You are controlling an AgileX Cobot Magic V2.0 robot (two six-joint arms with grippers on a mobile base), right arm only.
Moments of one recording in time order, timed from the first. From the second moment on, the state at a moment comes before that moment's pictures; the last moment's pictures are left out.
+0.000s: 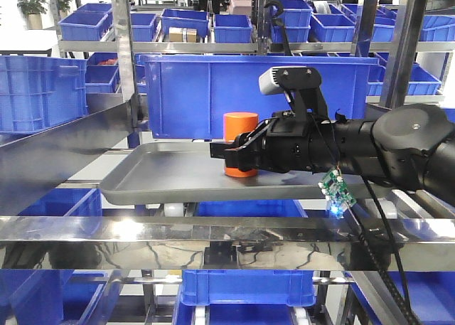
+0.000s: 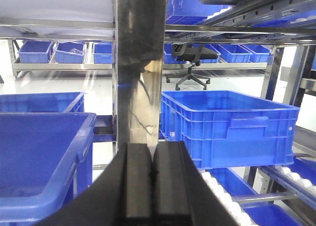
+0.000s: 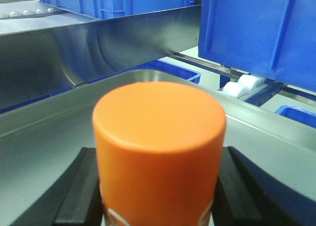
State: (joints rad) arm 0.33 1.69 -1.57 1.00 0.50 -0.95
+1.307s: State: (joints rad) arm 0.33 0.92 -0.83 1.53 0.56 -1.57
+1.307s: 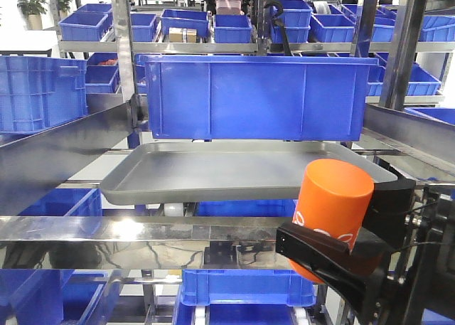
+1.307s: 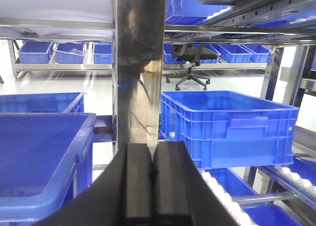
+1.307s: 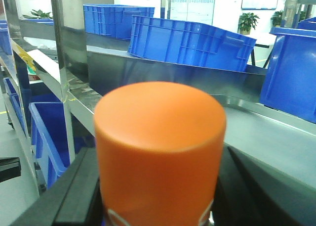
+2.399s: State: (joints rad) arm 0.33 0.92 -0.83 1.53 0.58 -1.57
